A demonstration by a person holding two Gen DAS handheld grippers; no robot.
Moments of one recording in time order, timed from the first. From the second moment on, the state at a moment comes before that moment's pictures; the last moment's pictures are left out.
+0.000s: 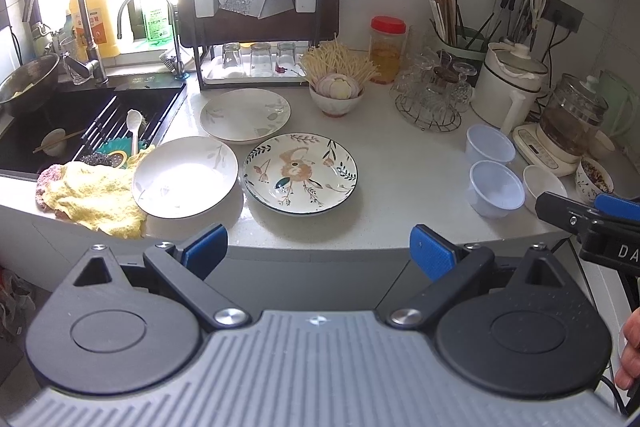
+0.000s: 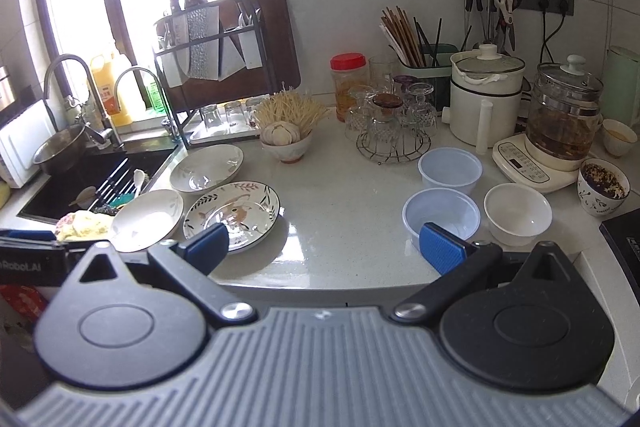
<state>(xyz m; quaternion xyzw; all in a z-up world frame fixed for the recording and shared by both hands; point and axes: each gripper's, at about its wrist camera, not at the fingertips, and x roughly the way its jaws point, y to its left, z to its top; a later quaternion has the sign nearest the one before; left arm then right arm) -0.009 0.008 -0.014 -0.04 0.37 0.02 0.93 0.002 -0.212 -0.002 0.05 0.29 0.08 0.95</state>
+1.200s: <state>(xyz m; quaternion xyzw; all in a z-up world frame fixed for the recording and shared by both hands) 0.051 0.001 -0.034 -0.05 0.40 0.03 0.91 0.053 -0.215 -0.025 0.05 0.34 0.10 0.93</state>
